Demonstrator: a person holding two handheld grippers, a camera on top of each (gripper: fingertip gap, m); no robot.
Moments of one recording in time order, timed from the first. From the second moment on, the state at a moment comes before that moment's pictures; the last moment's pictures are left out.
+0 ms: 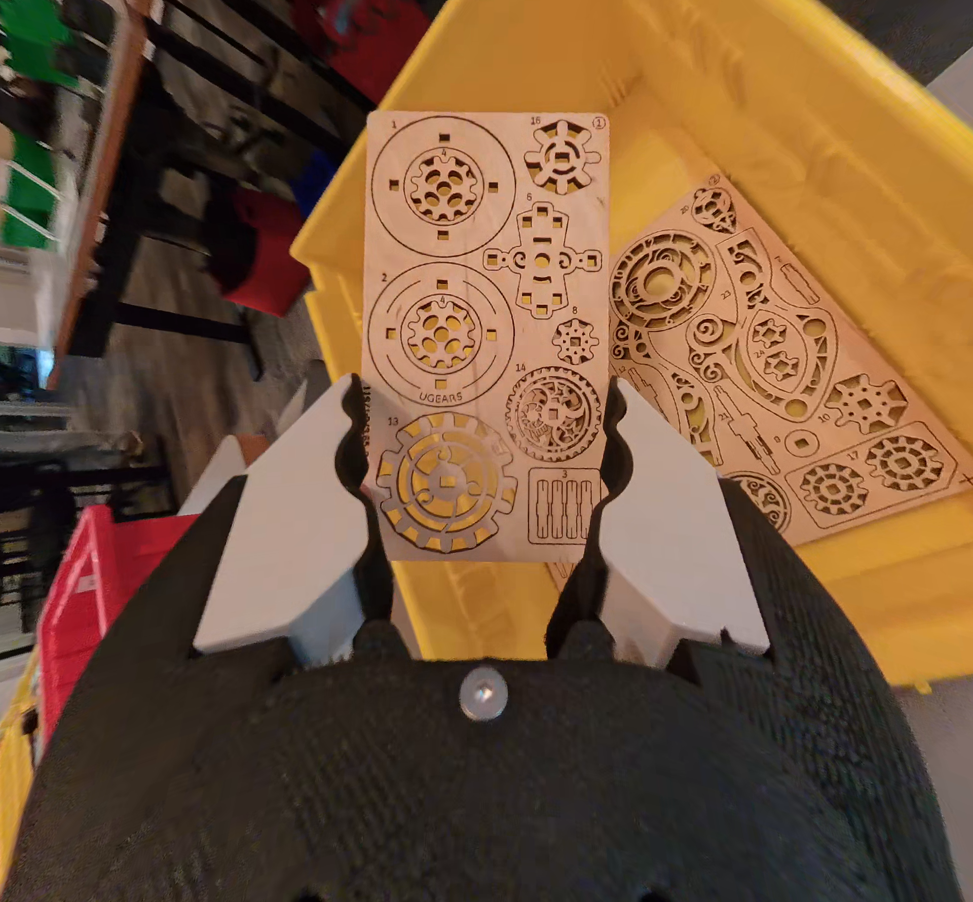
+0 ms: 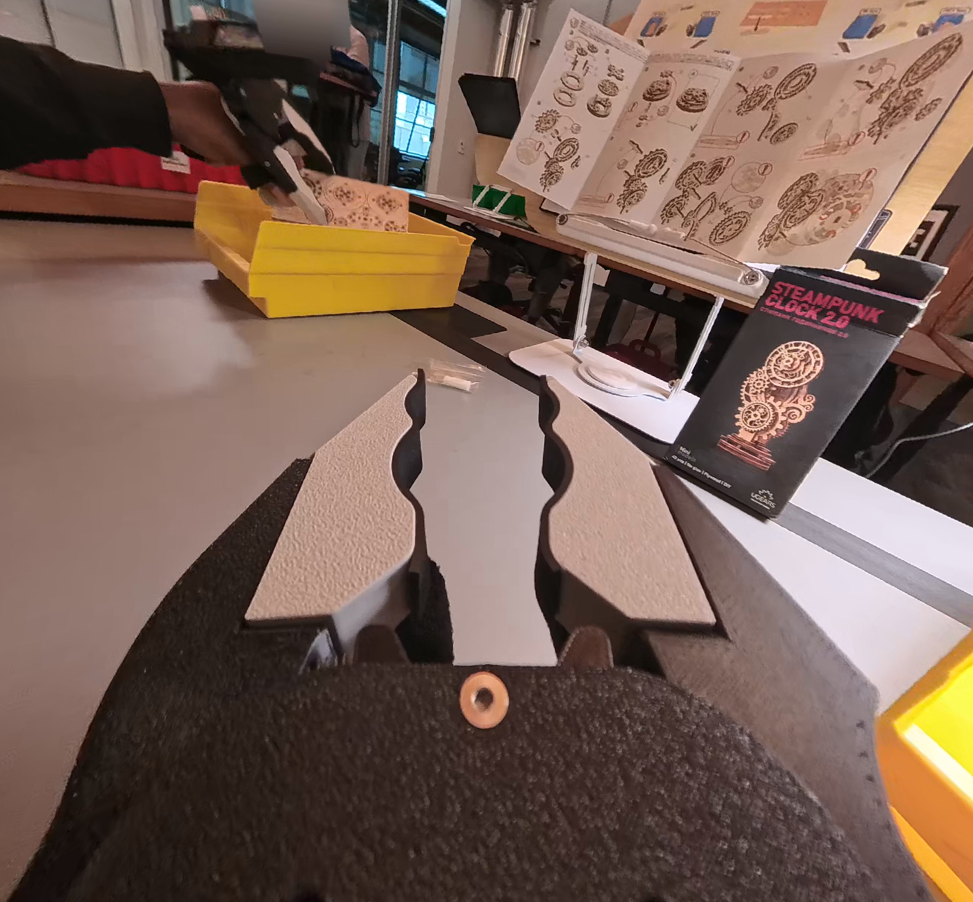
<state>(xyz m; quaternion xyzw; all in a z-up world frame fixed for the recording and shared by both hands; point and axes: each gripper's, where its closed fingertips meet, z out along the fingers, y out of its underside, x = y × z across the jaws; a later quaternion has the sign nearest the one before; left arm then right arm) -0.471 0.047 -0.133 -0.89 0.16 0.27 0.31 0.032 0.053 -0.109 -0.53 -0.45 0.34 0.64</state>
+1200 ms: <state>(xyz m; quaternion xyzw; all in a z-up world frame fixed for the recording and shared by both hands) -0.035 -0.011 -0.063 -0.72 0.31 0.05 0.63 -0.024 0.014 -0.046 -0.53 -0.35 0.69 0.34</state>
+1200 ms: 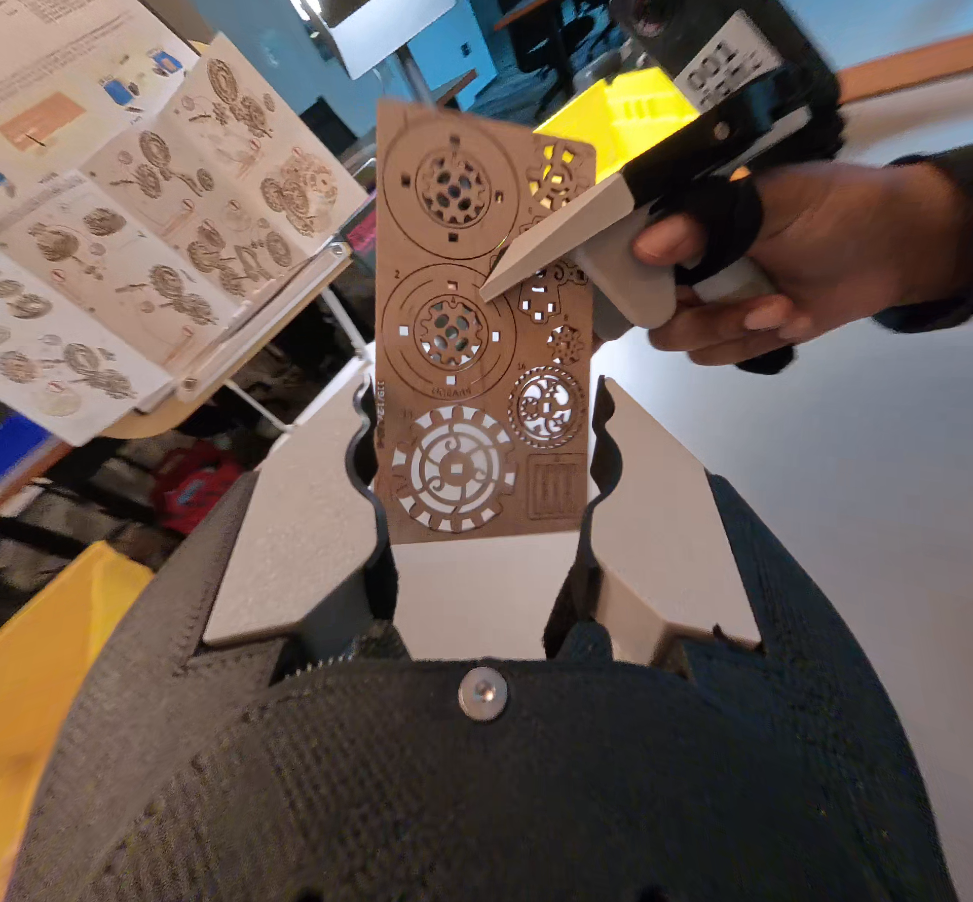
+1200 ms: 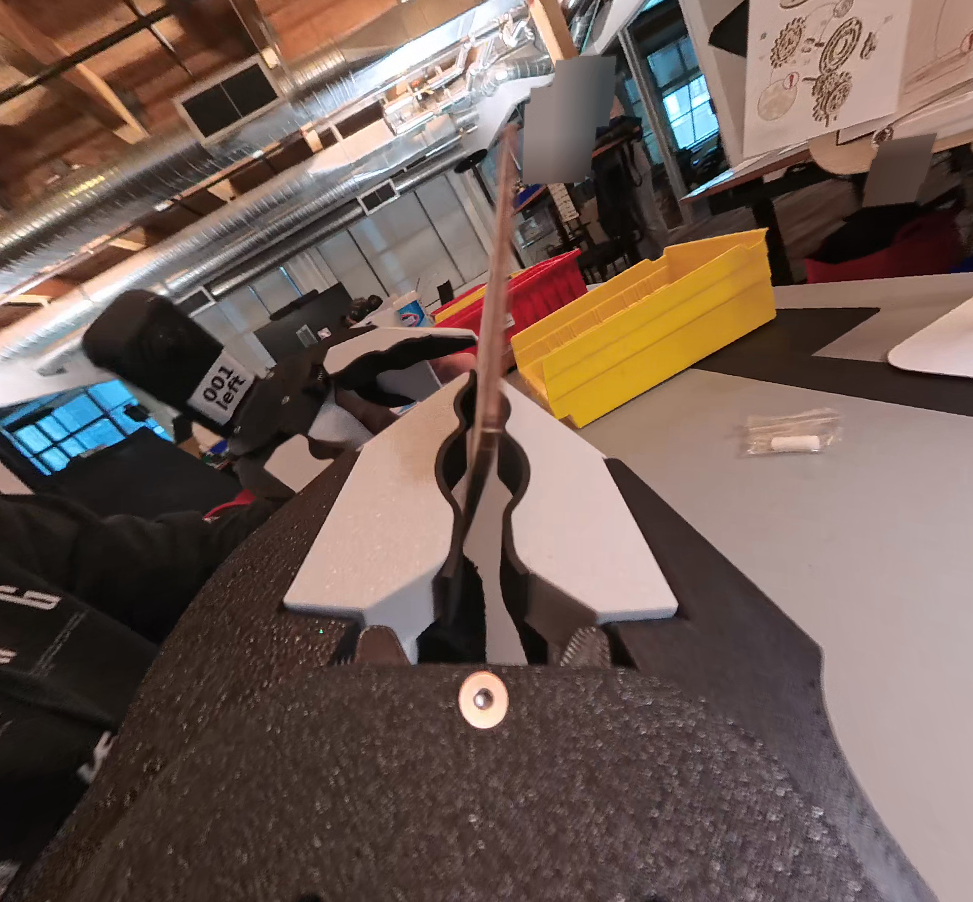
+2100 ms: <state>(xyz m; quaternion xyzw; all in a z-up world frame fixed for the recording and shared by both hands) -0.033 -0.038 -0.076 -0.67 0.08 -0.58 0.45 -0.013 -0.023 -0.081 -0.53 -0.39 0.75 0.05</state>
